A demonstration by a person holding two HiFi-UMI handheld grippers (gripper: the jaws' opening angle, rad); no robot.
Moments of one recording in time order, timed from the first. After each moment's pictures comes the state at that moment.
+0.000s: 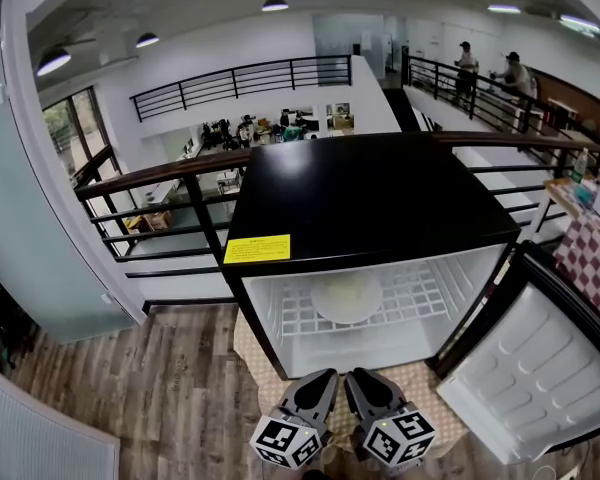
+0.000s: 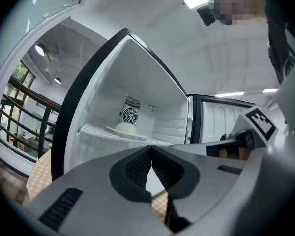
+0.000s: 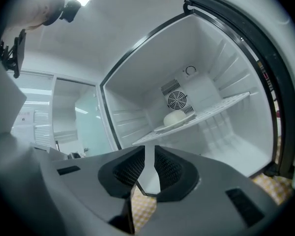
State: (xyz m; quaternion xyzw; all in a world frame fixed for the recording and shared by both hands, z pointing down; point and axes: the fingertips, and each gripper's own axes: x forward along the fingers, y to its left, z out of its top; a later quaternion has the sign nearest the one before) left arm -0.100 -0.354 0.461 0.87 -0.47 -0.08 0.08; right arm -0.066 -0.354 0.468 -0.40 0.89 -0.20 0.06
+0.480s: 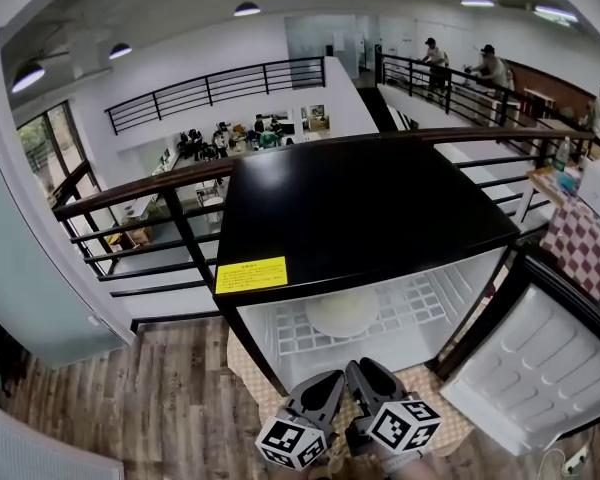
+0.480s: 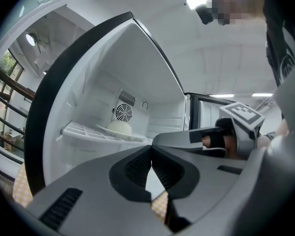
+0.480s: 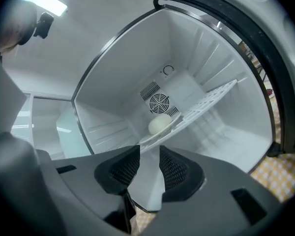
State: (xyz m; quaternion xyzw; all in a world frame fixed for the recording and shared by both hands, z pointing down) left arm -0.093 -0.387 0.461 0.90 -0.42 -0.07 0.08; right arm -0.060 -0.408 0.464 -0.46 0.83 -0.29 0.13
